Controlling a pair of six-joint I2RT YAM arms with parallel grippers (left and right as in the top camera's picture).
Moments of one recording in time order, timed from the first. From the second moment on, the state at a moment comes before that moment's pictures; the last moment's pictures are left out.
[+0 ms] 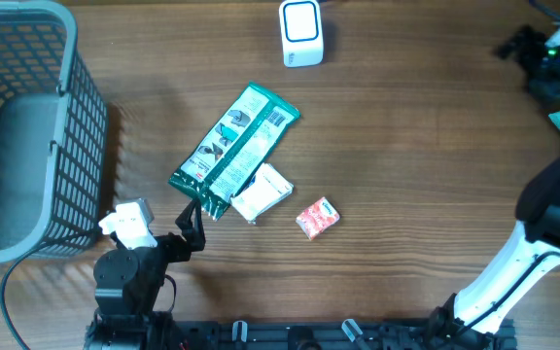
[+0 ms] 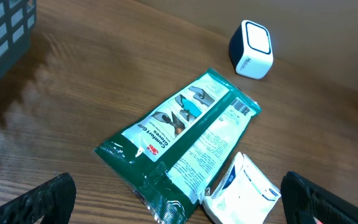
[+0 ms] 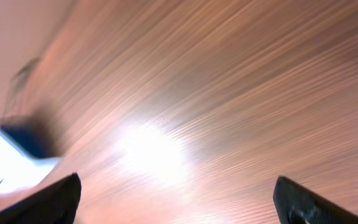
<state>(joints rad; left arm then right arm) -0.05 0.13 0.24 -0.49 0.09 -0.38 -0.39 2.16 1.99 -1.04 -0.44 0.32</state>
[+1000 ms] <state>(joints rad) -0.05 0.13 0.24 -0.49 0.09 -0.38 0.28 1.92 1.39 -1.16 -0.56 -0.13</state>
